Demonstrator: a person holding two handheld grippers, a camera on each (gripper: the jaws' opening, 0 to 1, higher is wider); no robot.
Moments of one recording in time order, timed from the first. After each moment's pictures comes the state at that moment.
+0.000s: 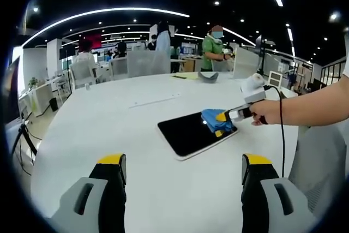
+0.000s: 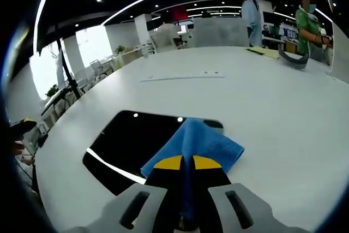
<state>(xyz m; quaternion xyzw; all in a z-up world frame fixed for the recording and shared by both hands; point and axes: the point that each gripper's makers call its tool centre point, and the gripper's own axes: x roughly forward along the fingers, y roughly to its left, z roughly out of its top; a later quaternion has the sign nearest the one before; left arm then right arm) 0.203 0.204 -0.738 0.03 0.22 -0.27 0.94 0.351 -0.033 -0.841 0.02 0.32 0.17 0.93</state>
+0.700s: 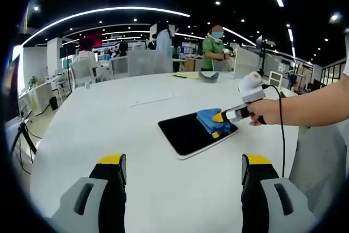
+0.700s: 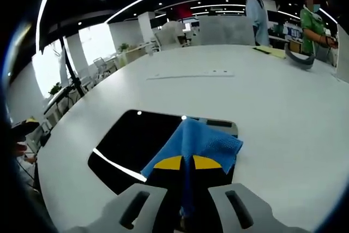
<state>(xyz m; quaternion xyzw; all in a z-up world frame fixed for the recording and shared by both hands) 0.204 0.205 -0.740 0.02 0.22 -0.27 0.94 0.353 -0.013 -0.841 0.02 0.32 0.19 0.93</state>
